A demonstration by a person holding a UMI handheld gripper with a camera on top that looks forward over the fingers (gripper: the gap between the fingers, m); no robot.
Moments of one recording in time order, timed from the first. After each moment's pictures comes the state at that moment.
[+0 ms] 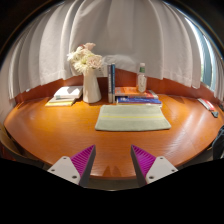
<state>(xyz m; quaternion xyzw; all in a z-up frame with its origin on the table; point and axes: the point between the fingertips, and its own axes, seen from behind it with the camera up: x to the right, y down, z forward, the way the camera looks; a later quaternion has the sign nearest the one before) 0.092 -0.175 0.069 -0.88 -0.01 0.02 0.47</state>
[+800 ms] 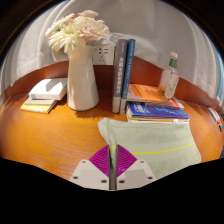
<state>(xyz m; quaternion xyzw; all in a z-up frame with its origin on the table) 0.060 0.065 -0.010 -0.90 -0.02 -0.03 0.43</state>
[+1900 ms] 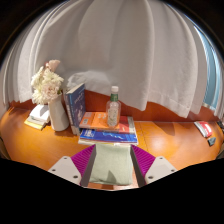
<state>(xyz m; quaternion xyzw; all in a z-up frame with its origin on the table) 0.273 0.020 0.165 -0.87 -0.03 -0.02 0.49</state>
